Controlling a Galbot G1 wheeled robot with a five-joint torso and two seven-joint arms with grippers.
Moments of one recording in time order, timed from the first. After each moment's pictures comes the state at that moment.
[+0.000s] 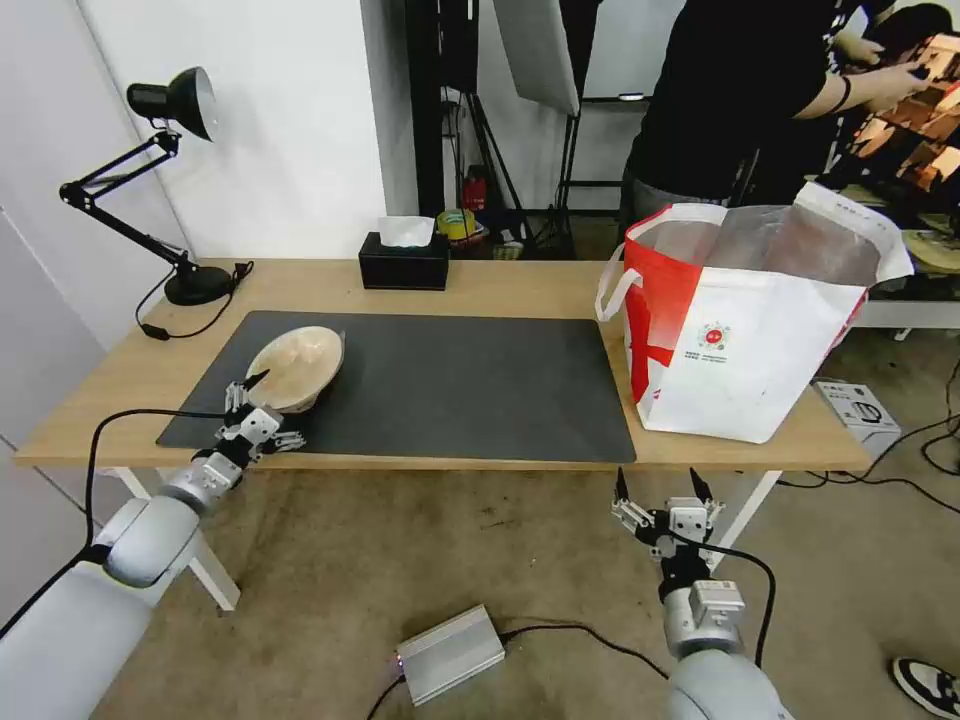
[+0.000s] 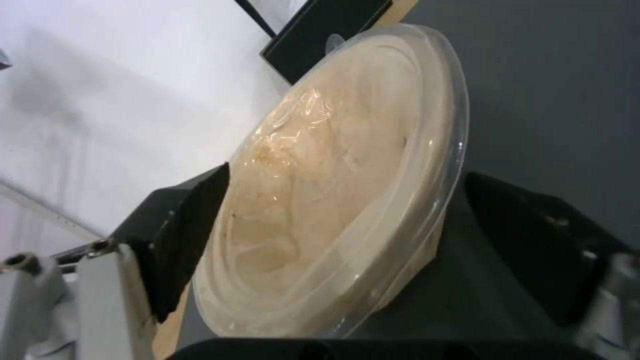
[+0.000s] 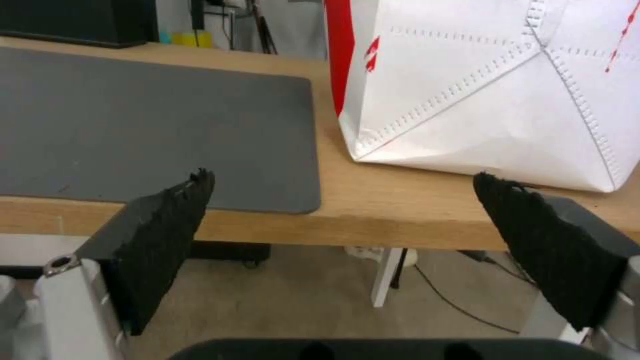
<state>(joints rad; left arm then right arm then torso) 1.09 -0.80 -0.39 -1.62 0.05 -0.07 0.10 -1.51 1.08 0.23 2.03 0.21 0.03 0.55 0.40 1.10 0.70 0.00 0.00</state>
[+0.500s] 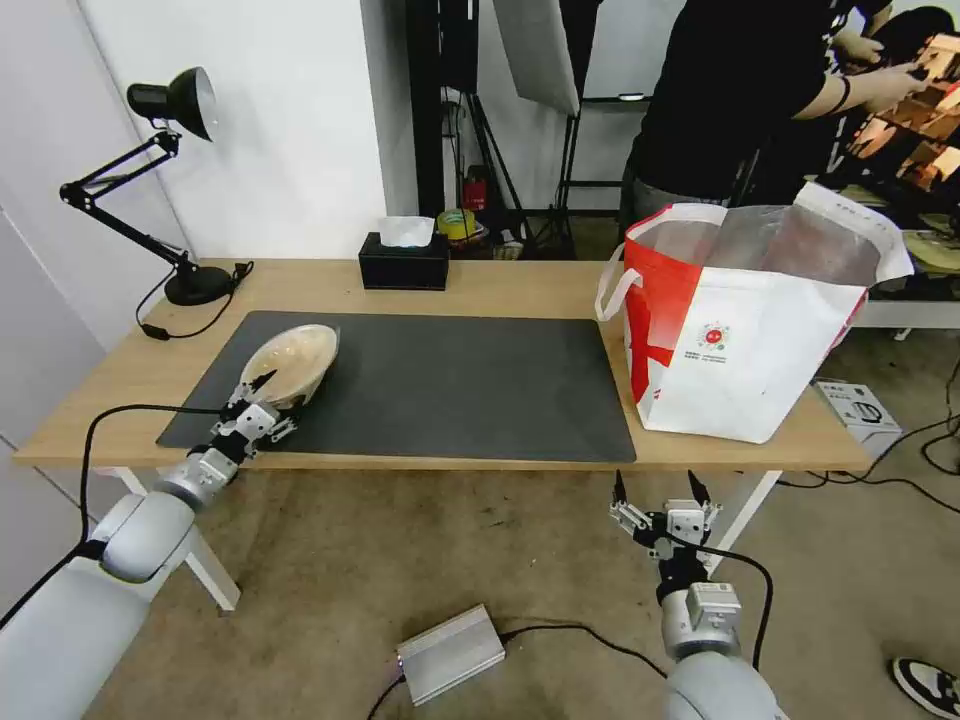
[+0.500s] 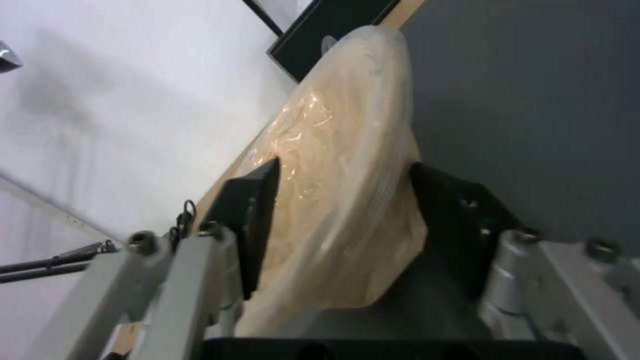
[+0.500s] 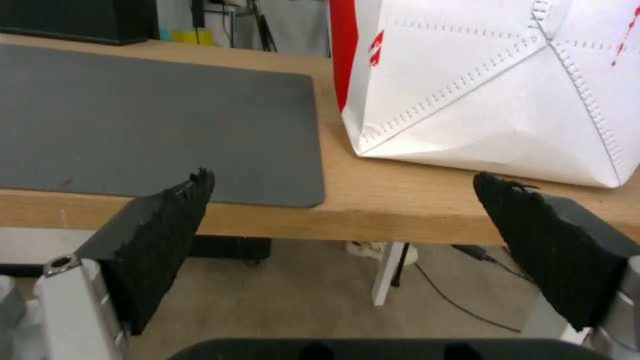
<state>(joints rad) 1.09 -0.79 -0.39 -1.61 0.04 -0.07 0.10 -1.51 1.08 0.22 2.03 0.21 0.03 0.55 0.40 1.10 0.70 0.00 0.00</state>
